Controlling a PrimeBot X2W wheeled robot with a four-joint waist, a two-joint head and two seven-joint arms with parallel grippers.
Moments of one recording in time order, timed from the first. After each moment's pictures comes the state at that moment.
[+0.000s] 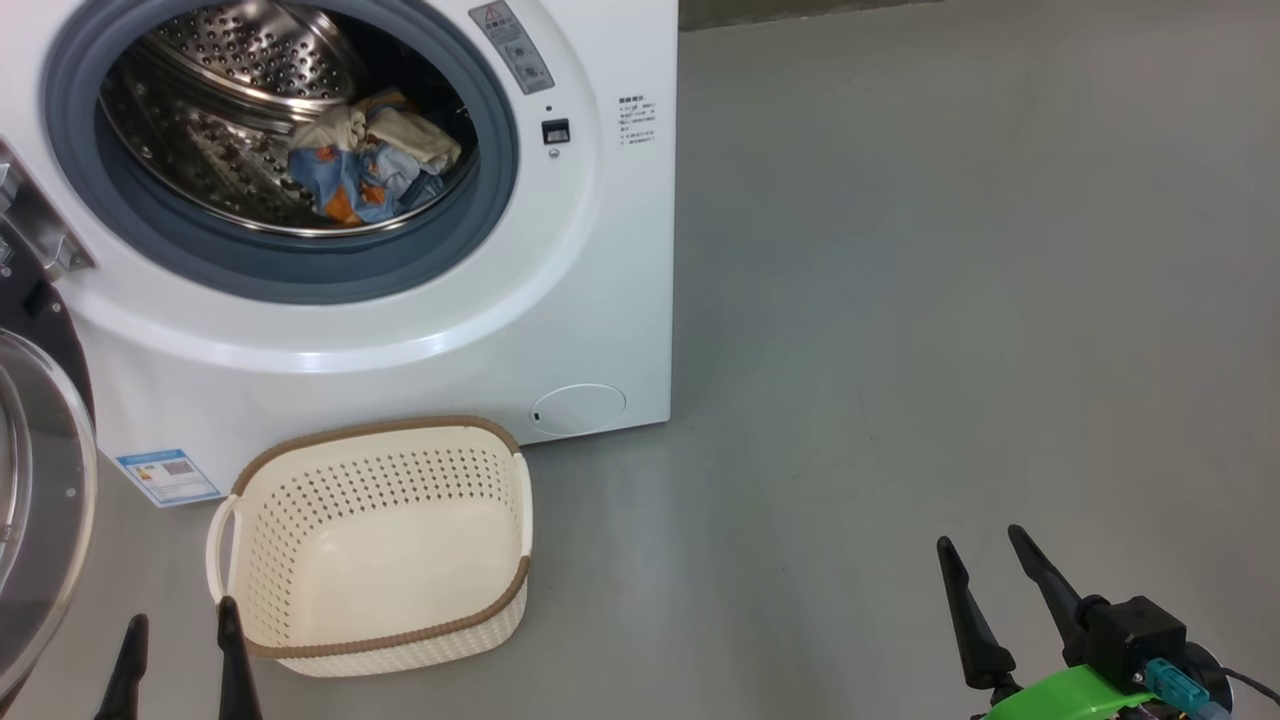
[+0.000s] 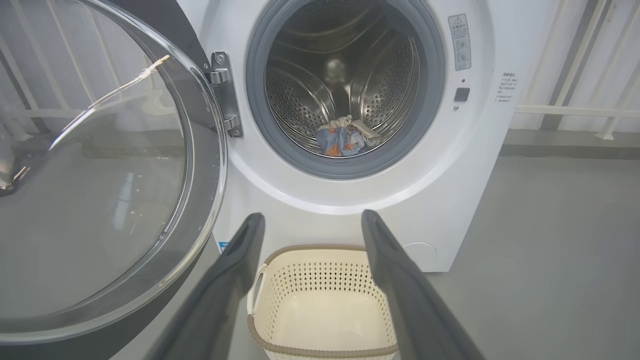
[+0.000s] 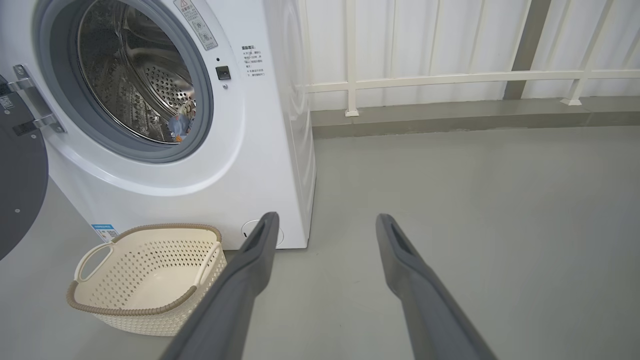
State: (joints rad) left arm 0.12 0.04 0.15 0.08 -0.15 0.02 -0.26; right arm -0.01 -0.06 -0.02 0.22 0.13 0.13 -0.25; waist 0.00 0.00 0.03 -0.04
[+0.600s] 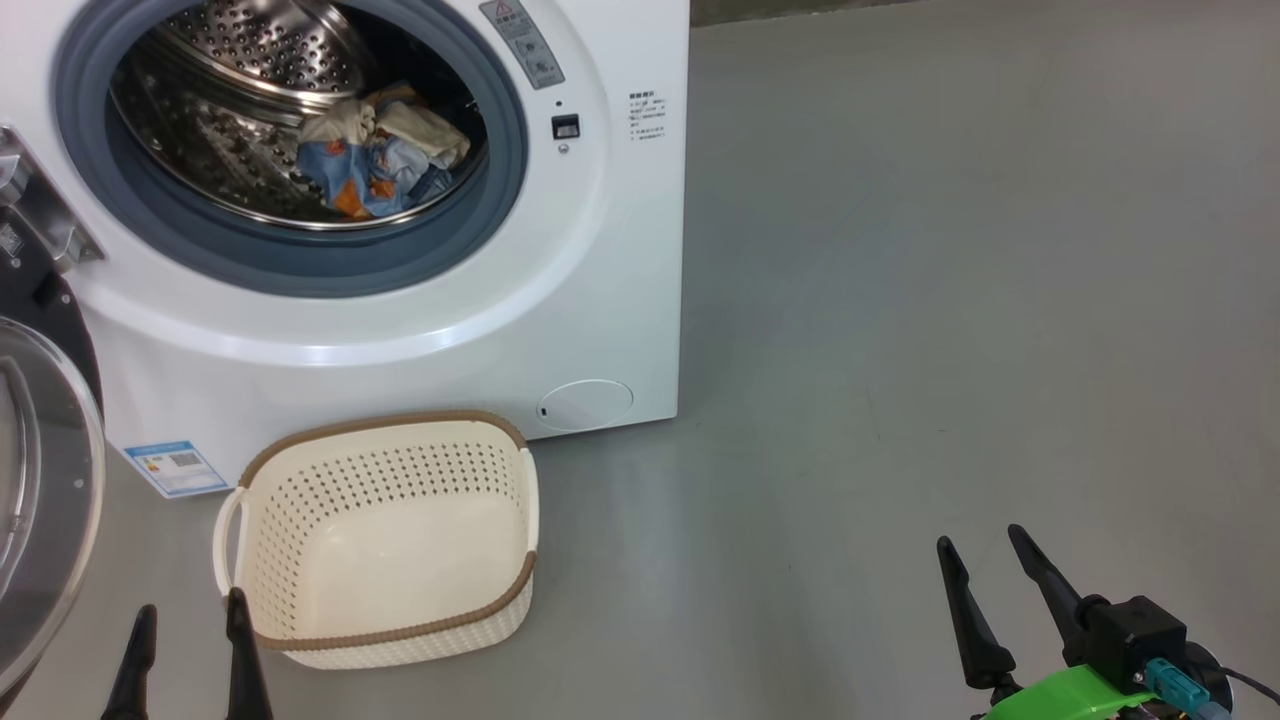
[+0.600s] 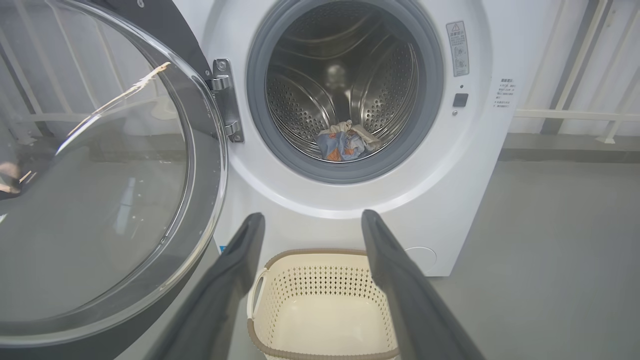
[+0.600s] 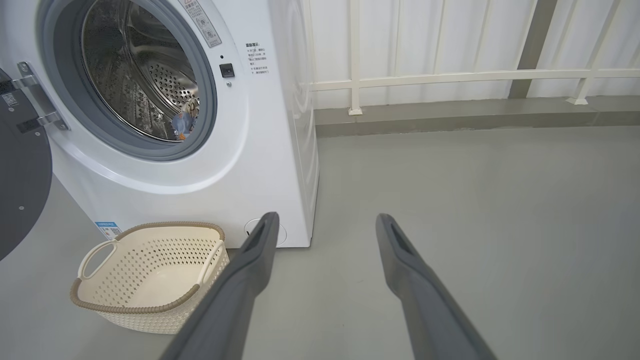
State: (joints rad) left arm 0.12 0.04 0.13 0.05 -0.15 0.04 -0.26; right arm -0.01 -0.06 -0.02 0.22 0.13 0.13 -0.25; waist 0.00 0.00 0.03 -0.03
